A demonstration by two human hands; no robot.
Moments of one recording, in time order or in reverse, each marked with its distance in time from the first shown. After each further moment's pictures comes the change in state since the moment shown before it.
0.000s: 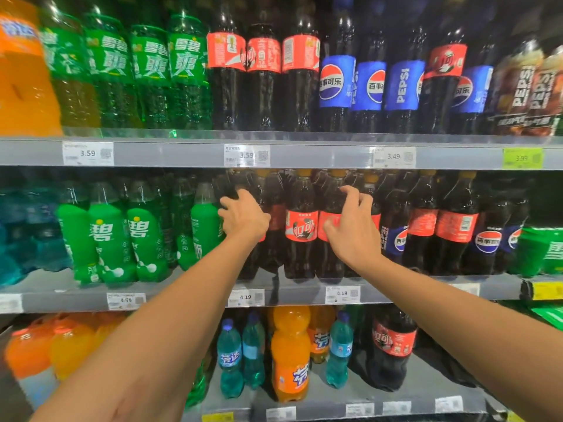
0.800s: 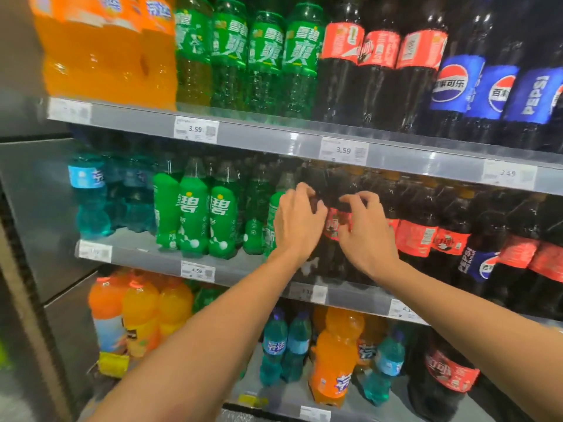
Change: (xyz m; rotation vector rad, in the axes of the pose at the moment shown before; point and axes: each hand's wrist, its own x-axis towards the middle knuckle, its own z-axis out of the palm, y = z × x) left_hand -0.003 -0.068 -0.014 -0.317 0.249 0.260; right_hand -0.019 -0.089 0.053 -0.034 -0.150 -0.325
